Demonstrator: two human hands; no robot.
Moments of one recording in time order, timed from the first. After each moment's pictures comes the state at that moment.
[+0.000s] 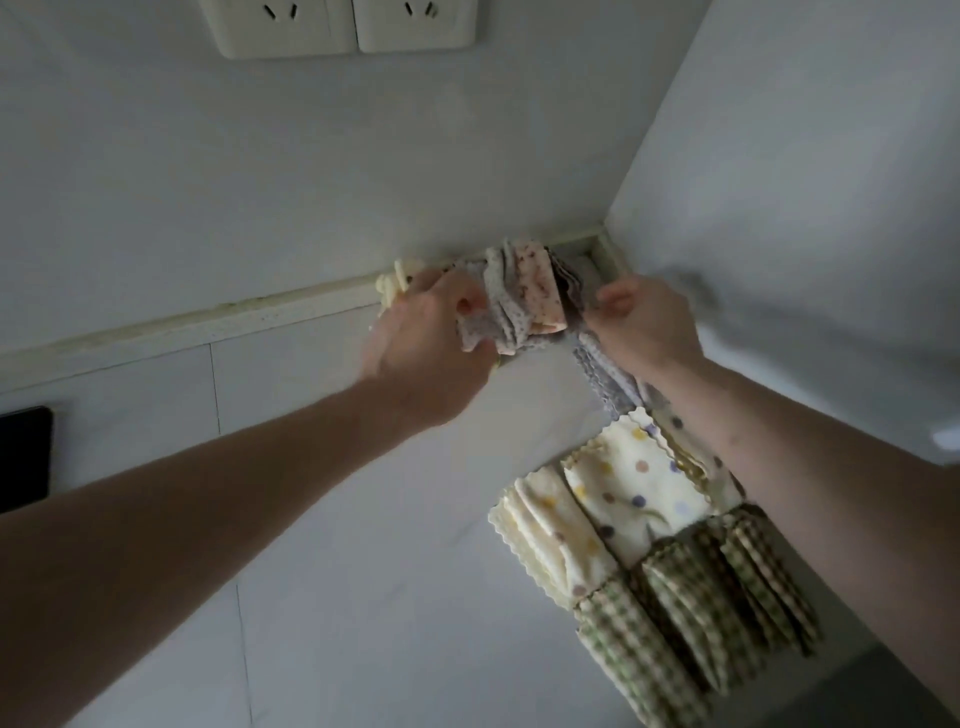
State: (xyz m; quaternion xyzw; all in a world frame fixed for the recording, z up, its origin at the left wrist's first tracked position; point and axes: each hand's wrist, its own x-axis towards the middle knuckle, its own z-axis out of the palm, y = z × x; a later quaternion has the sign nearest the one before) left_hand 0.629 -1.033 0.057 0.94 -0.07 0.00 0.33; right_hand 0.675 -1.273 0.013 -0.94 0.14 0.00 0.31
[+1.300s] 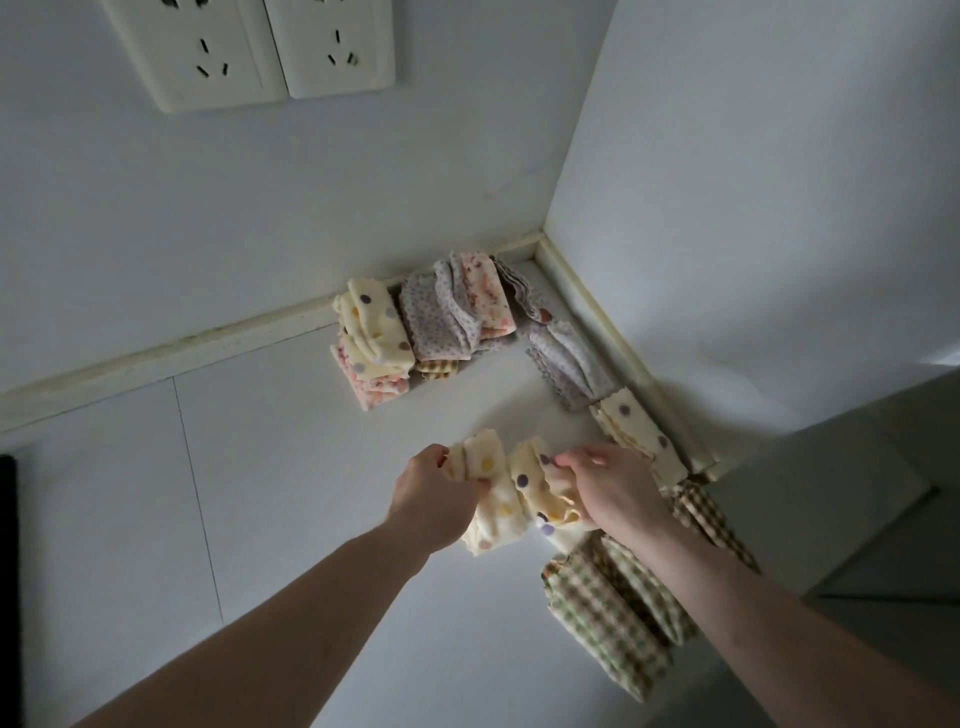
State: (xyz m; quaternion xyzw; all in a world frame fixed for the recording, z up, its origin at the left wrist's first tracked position) left_hand 0.542 -1.069 -0.019 0.79 0.17 -0.31 0.49; right_hand 0.514 -1.271 -0.019 -0.84 0.28 0.13 0.44
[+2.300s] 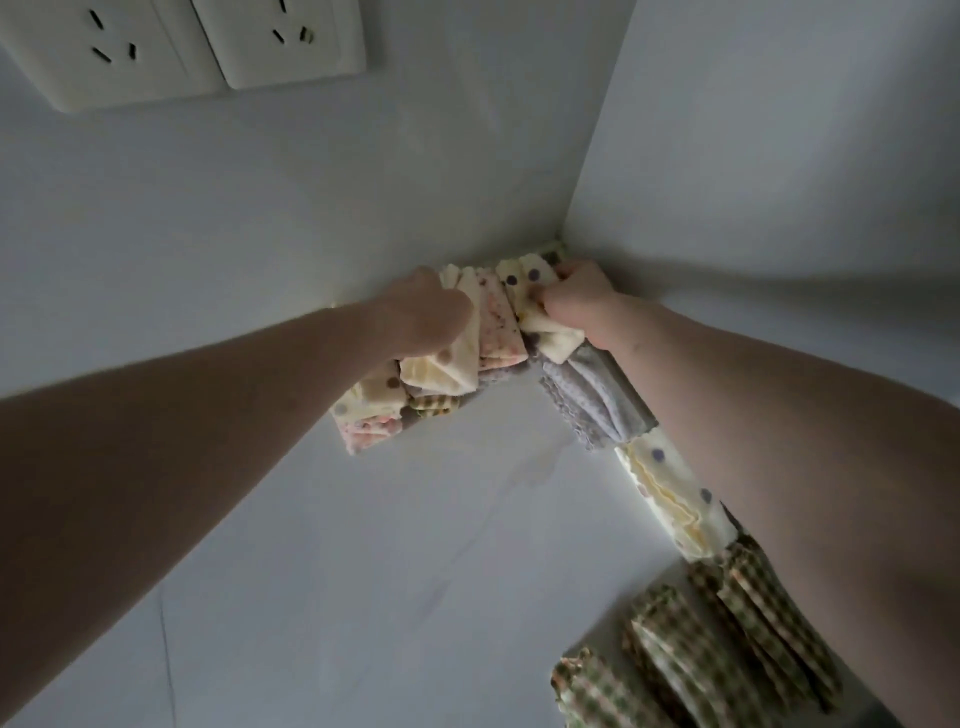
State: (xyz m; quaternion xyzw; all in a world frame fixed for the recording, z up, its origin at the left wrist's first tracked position) left_hand 0.746 -1.090 0.041 0.92 0.04 -0.24 0.31; right_hand 0.776 -1.281 -0.015 -0.86 0.24 0.11 0.44
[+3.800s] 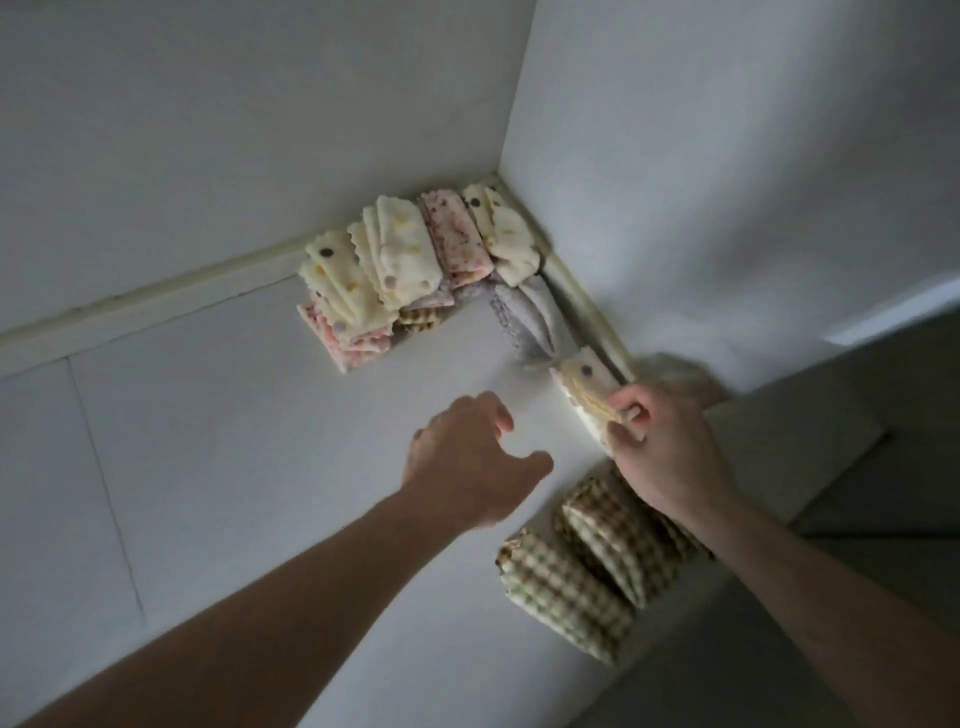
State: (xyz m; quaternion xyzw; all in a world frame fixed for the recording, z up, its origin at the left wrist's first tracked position) left_hand 0.546 -1.133 0.016 0.90 -0.08 -0.29 0.31; right_hand 0.501 -1.341 0.006 -0.95 0.18 0.03 0.24
